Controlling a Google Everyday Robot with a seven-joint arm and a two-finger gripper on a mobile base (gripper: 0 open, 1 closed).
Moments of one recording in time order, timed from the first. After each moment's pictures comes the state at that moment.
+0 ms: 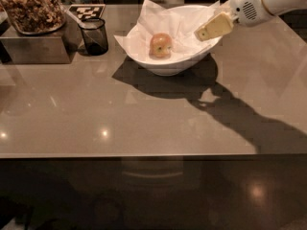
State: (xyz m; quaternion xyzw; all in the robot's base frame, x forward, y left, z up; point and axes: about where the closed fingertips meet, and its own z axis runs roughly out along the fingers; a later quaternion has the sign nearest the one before) arm 0.634 -0.158 0.999 -0.41 0.80 0.09 0.43
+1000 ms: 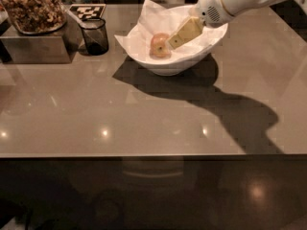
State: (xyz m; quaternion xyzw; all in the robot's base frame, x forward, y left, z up) arm 0.676 -0.099 0.968 -0.47 0.77 0.13 0.40
